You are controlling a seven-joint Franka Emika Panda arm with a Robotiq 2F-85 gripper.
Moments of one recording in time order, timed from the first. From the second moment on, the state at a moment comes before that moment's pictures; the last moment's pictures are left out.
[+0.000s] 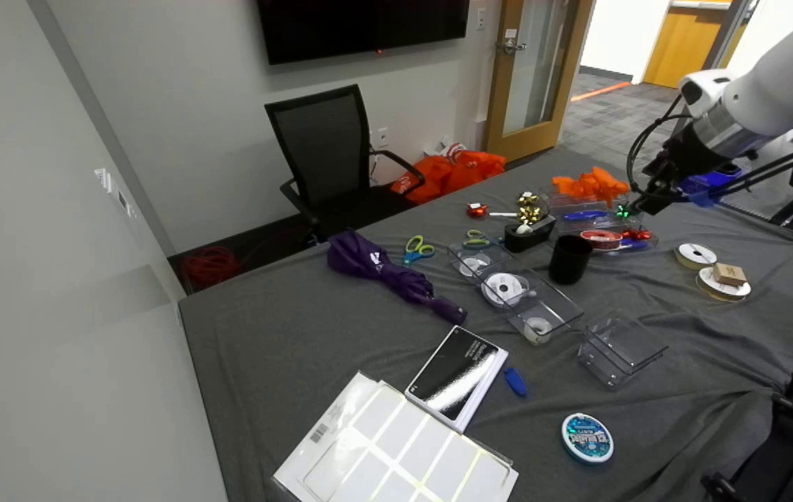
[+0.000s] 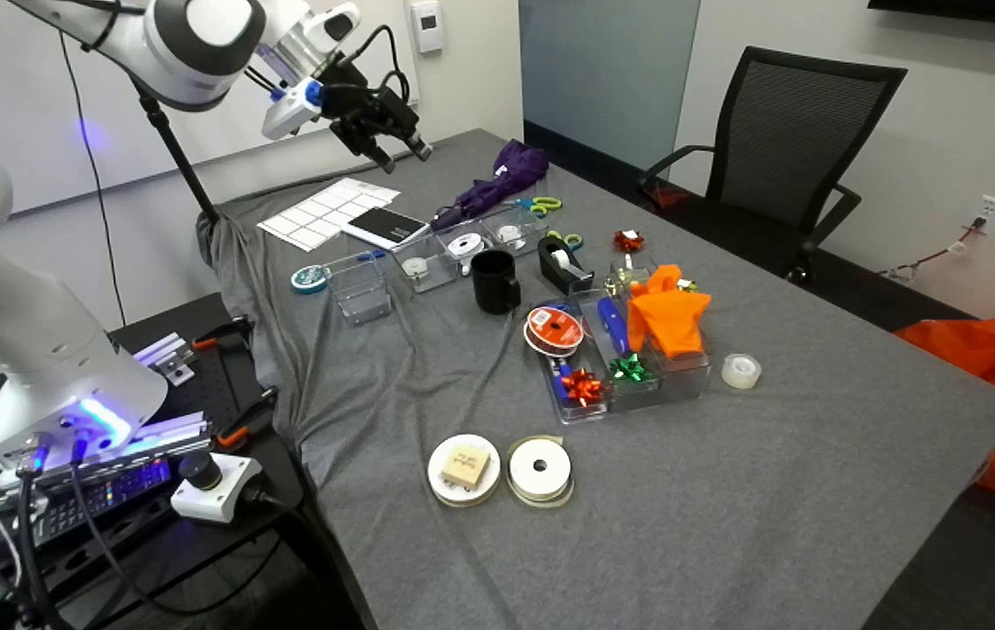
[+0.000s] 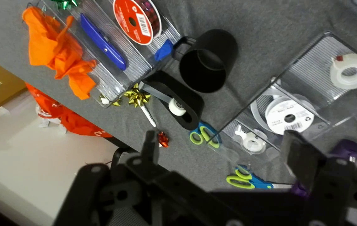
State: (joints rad) arm -0.17 -0.27 0.04 -2.62 -0.61 2.87 -0.05
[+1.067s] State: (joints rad) arm -0.37 0.45 -0.09 -2.12 -1.42 2.96 0.24
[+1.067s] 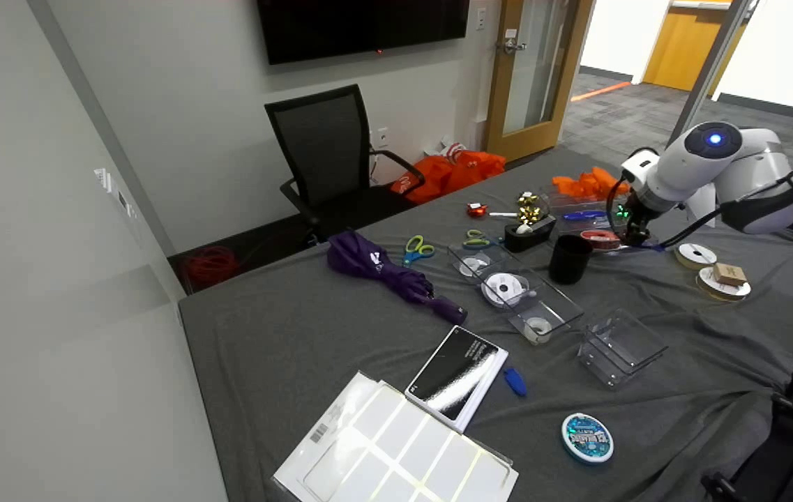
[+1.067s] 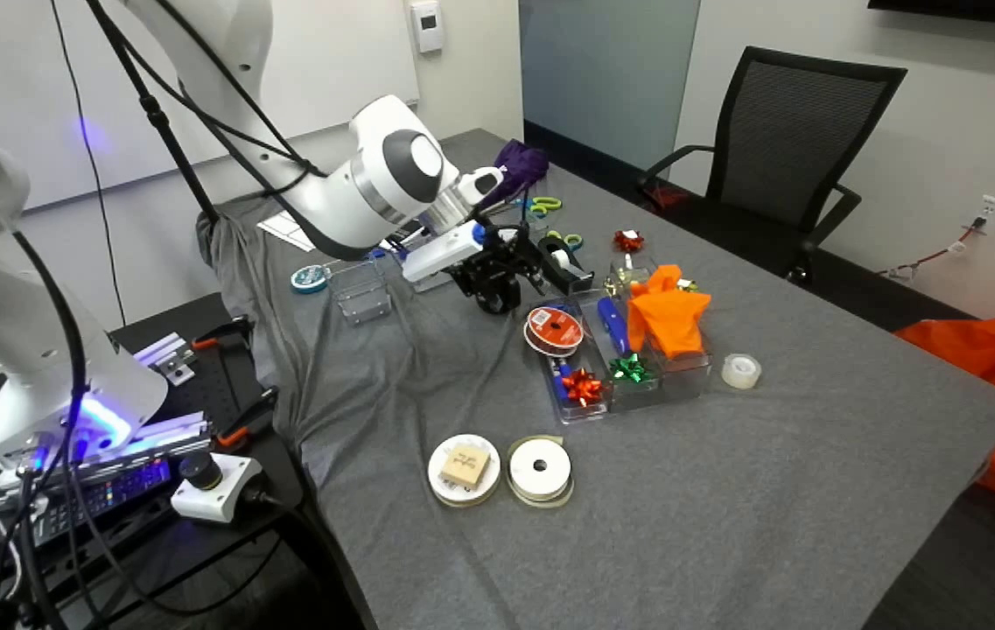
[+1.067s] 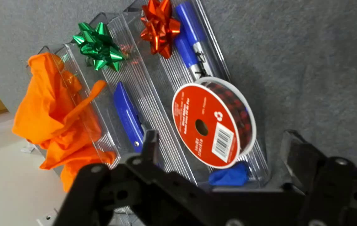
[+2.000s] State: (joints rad) arm -0.43 0.64 -0.13 -1.91 -1.45 3.06 0.11
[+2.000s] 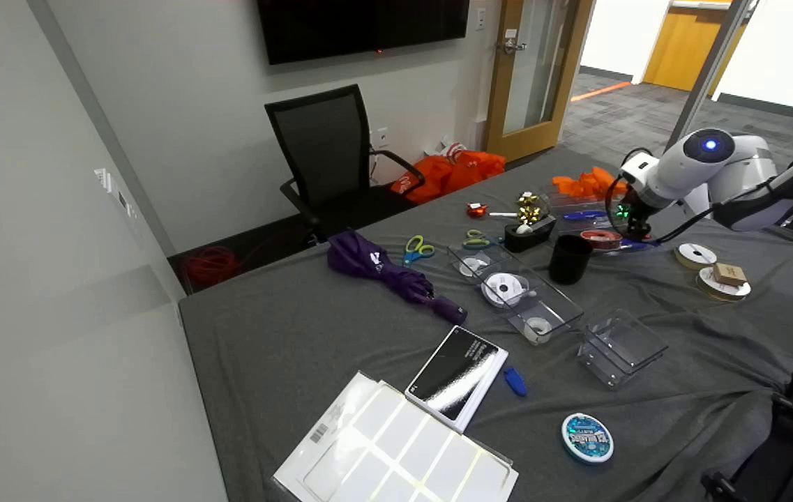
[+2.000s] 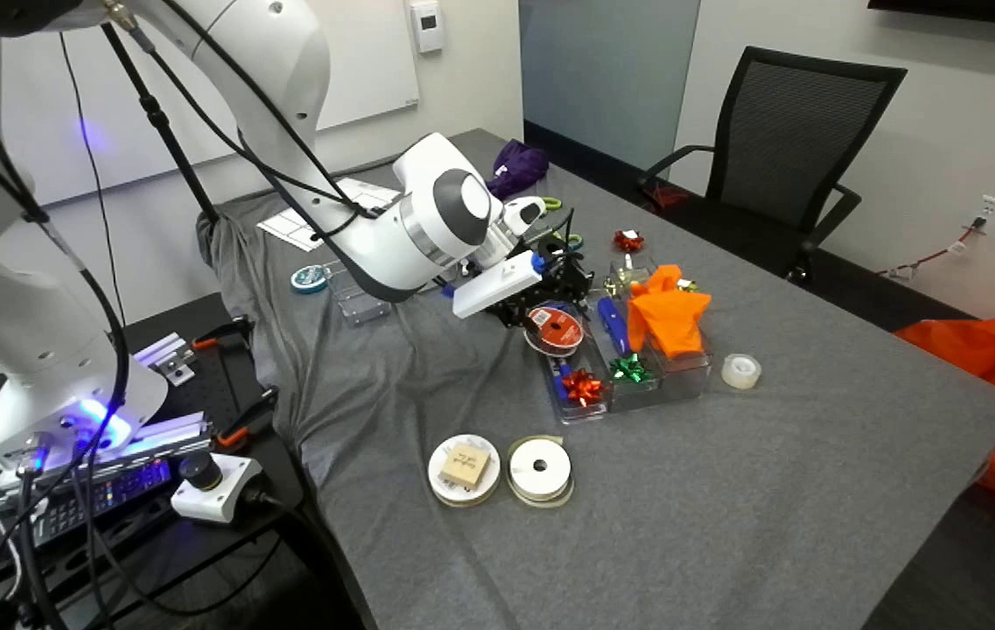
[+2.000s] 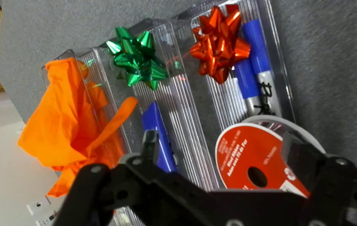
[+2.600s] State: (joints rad) arm -0.41 0.64 -0.13 -1.95 -1.49 3.11 0.11
